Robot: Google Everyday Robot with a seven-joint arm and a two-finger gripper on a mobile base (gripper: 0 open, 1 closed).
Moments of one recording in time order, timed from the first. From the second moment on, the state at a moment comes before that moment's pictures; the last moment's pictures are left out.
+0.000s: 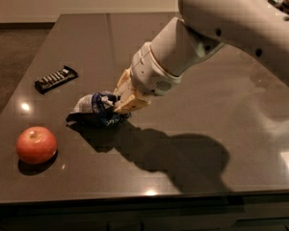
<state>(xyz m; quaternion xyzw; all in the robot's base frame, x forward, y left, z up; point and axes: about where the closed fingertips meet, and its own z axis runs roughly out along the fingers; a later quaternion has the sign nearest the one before) 0.463 0.052 0.907 -0.76 0.56 0.19 0.29</state>
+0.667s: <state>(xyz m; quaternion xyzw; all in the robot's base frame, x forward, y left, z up) 0.456 0.060 0.904 -0.77 0.55 0.18 0.28</state>
